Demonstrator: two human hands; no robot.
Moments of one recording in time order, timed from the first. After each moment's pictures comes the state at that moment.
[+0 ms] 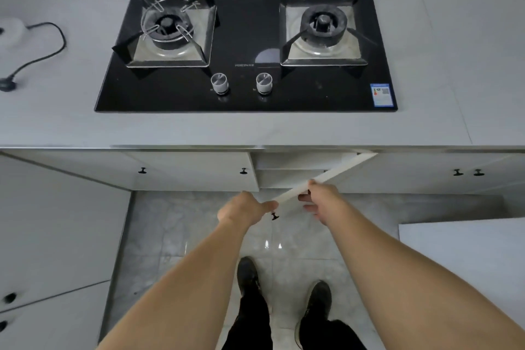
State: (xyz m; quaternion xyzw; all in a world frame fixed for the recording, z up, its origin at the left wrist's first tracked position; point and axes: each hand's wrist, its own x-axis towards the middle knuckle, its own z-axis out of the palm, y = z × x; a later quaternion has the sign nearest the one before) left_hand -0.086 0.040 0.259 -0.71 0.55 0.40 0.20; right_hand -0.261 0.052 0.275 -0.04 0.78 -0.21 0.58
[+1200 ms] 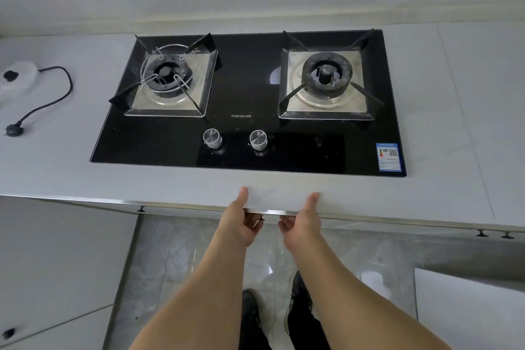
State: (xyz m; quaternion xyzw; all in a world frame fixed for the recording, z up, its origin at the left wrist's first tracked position) left_hand -0.131 -0.067 0.263 -0.67 -0.05 0.67 -0.31; right_hand -0.251 -0.046 0.276 0.22 0.63 -0.44 0.59
